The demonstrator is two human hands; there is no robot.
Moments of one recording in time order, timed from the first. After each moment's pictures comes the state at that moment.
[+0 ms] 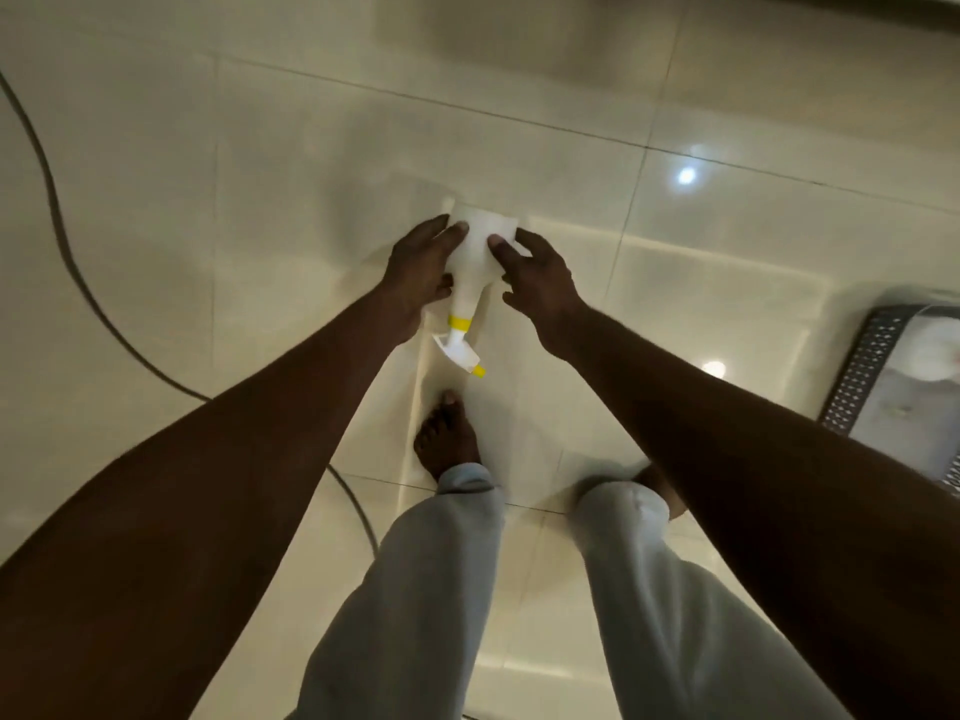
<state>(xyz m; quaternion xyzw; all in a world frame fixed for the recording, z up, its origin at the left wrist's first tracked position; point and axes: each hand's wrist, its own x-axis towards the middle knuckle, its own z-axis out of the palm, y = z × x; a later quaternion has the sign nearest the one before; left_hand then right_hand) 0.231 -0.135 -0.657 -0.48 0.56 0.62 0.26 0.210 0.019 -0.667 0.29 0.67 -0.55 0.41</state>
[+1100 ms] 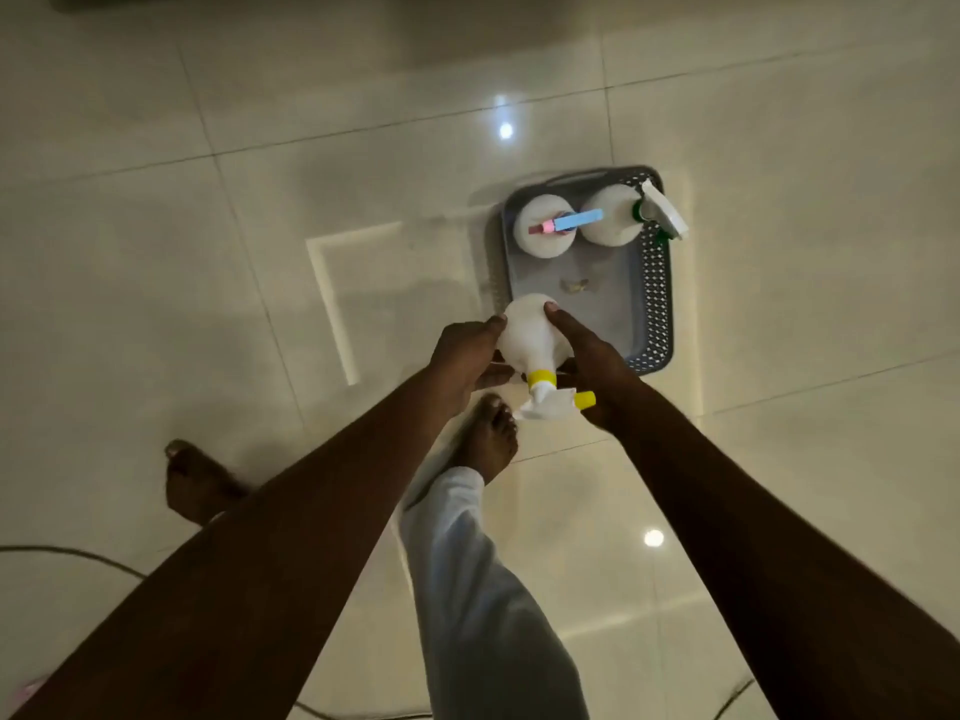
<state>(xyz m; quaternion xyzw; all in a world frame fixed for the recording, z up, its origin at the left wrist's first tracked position) 0.281 0.400 -0.600 -0.42 0.53 0.54 0.50 0.320 0.560 -0.575 0.58 0.47 -0.59 0.32</state>
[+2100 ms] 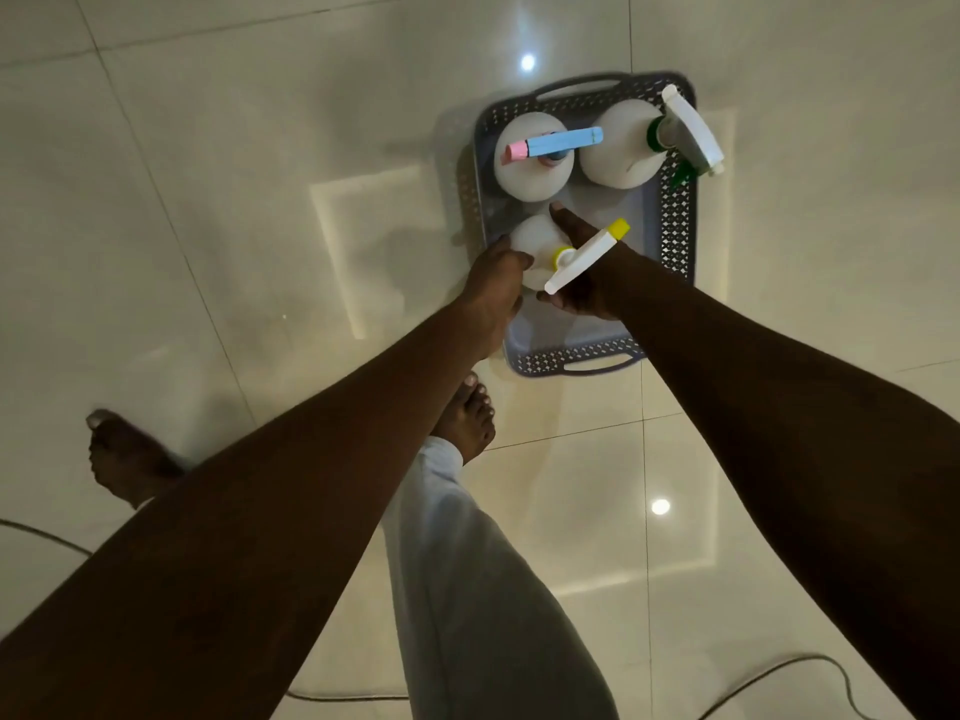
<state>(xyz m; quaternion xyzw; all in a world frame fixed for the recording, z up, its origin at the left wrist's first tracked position) 0.275 0.503 -0.688 -0.43 0.50 0.60 0.45 0.263 0.635 -0.695 0.57 0.44 -0.54 0.43</state>
